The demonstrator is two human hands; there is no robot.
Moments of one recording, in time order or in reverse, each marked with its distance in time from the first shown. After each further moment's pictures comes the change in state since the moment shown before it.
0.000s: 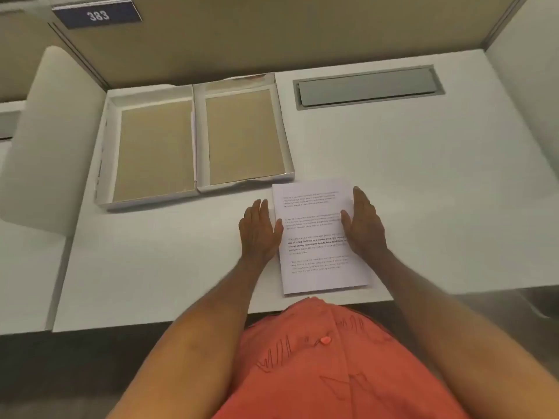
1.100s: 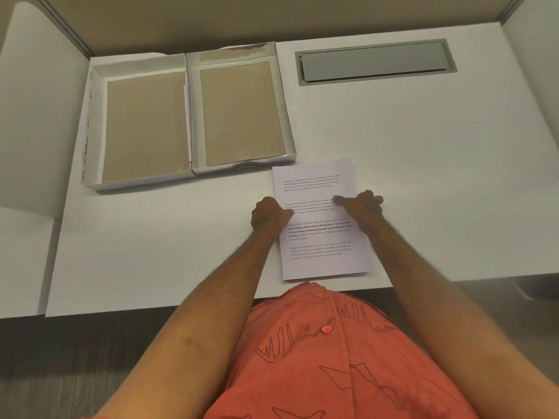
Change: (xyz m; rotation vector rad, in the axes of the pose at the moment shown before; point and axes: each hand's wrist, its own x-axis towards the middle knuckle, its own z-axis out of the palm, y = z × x) left_hand 0.036 0.022 0.014 -0.225 -0.299 -0.447; right_hand 0.043 -0.016 0.004 0.300 -0.243 0.777
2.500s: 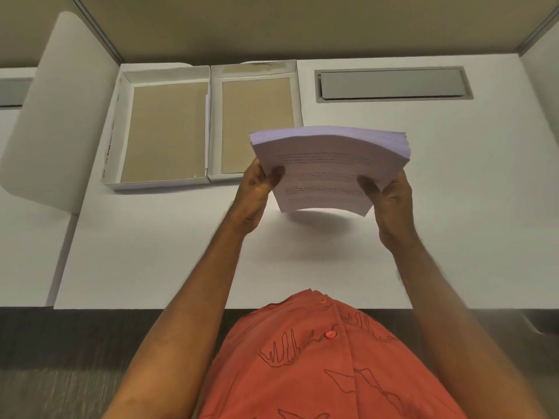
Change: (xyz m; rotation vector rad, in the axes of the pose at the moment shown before) left_hand -0.024 0.005 -0.111 -1.135 -0.229 0.704; right_hand -0.072 -0.040 -0.053 0.726 -0.100 -0.832
